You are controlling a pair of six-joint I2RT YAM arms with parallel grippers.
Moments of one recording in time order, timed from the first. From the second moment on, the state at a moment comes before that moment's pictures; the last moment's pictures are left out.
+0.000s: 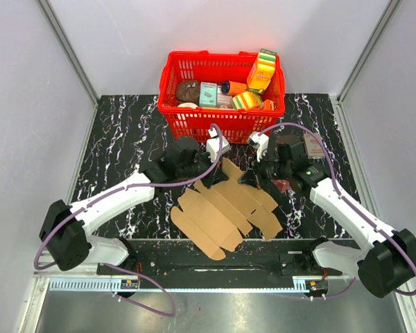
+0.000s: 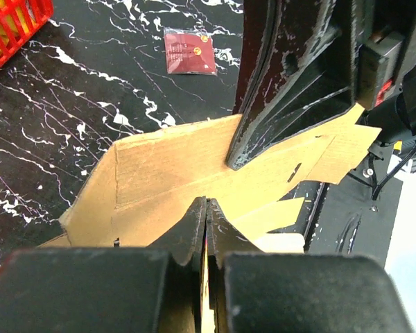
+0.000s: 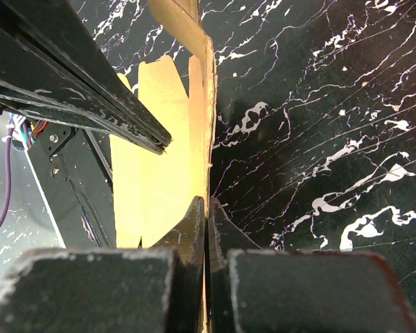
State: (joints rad) left arm -0.80 1.32 1.02 -0.16 0.41 -0.07; right arm 0.48 1.14 0.88 -0.36 -0.62 0.05
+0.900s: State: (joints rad) left arm -0.78 0.90 0.74 -0.14 0.08 -0.19; right arm 0.48 1.14 0.88 -0.36 -0.62 0.05
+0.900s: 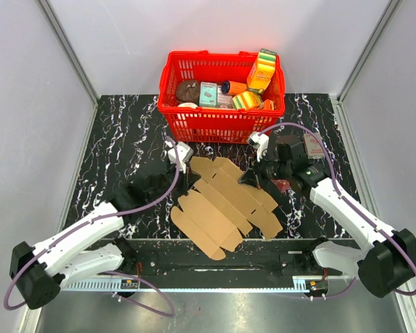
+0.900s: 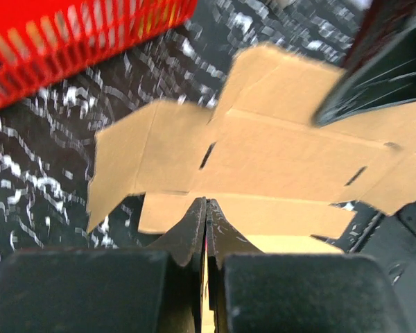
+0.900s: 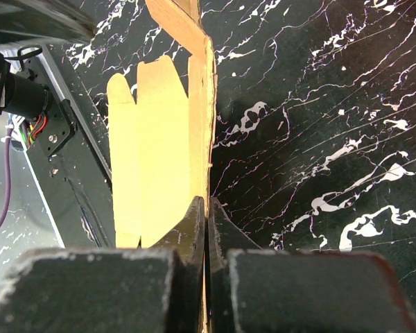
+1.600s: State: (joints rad) left arm -0.67 1.06 0.67 -0.07 -0.04 -0.27; right arm 0.48 1.14 0.88 -0.36 -0.62 0.05
